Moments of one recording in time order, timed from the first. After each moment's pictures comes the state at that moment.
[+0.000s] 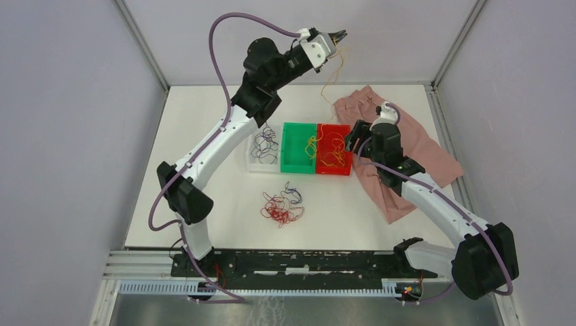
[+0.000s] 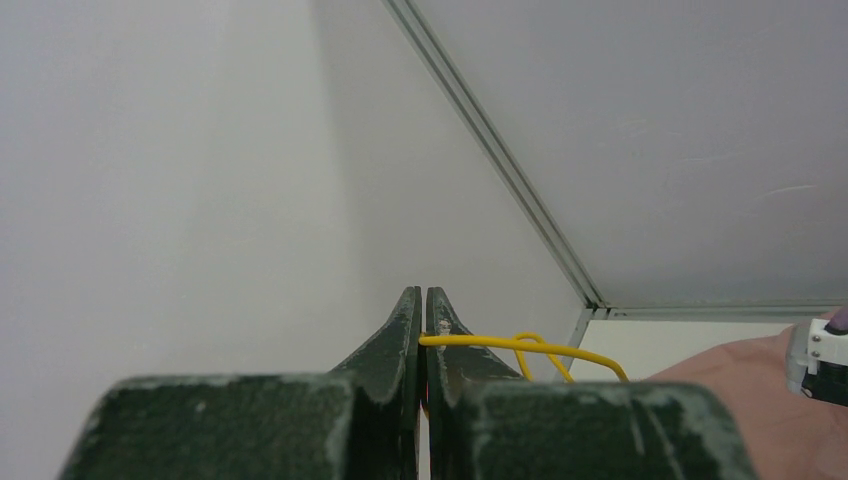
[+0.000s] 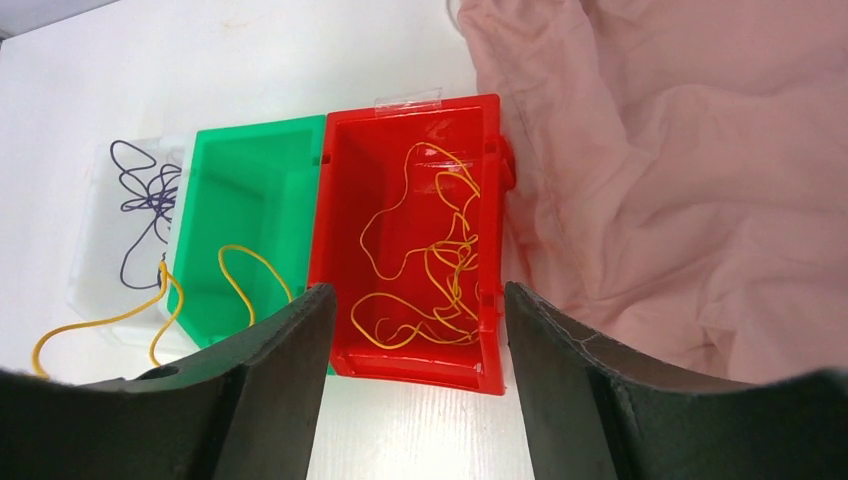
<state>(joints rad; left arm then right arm) -0.69 1.84 2.01 0.22 0.42 0.51 0.41 1.17 0.80 -0.06 0.22 0.49</state>
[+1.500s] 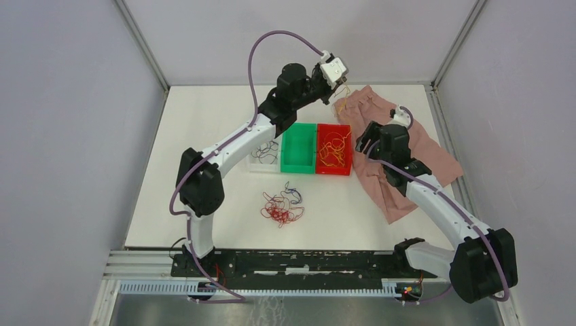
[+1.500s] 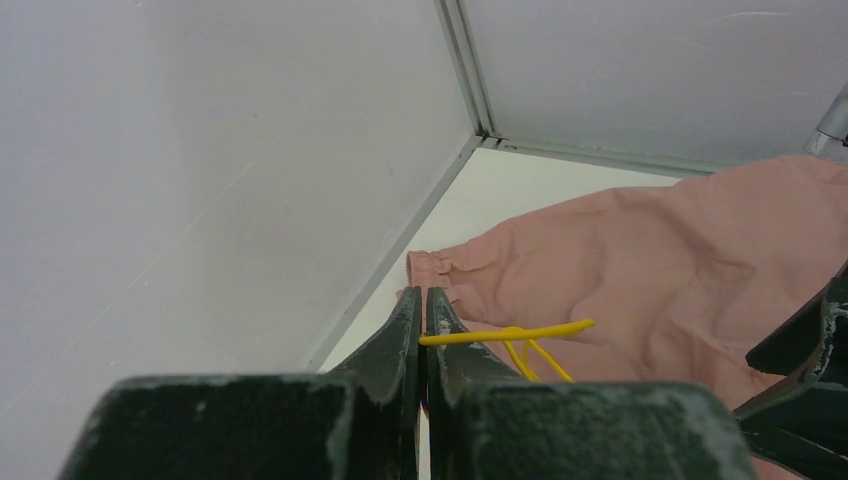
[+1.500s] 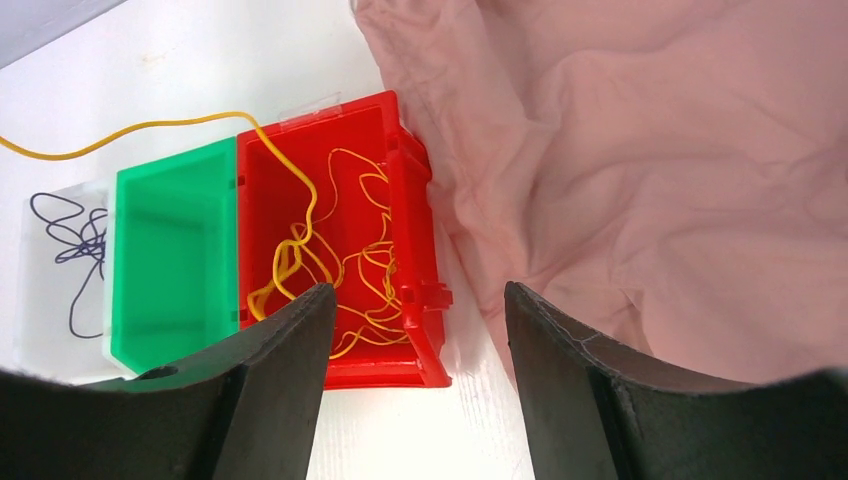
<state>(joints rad) -0.70 1.95 1.81 0.19 0.29 0.34 0.32 1.15 0.77 -0.12 0.25 0.55</state>
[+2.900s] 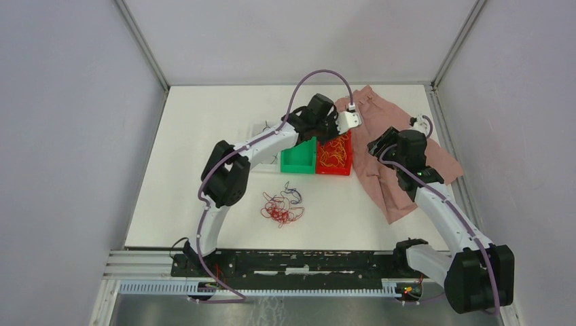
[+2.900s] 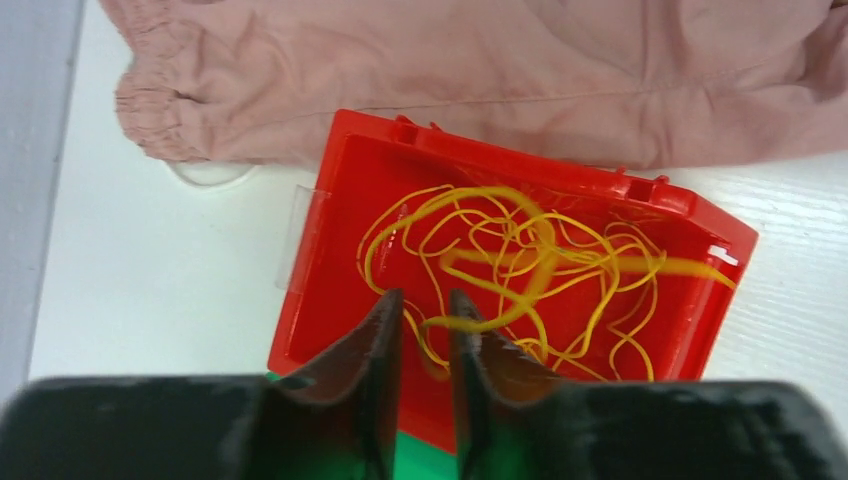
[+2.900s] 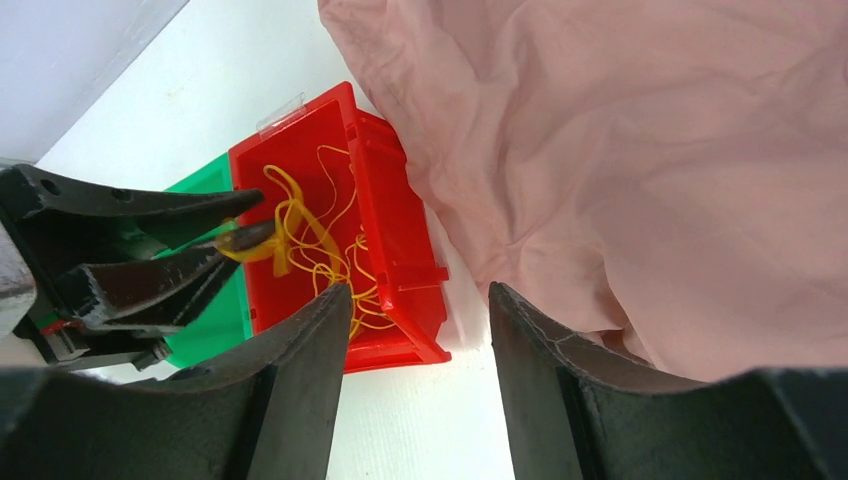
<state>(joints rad) -0.77 2.17 1.83 -0.33 0.24 0.60 0.16 1.06 0.69 -0.14 0.08 0.70</state>
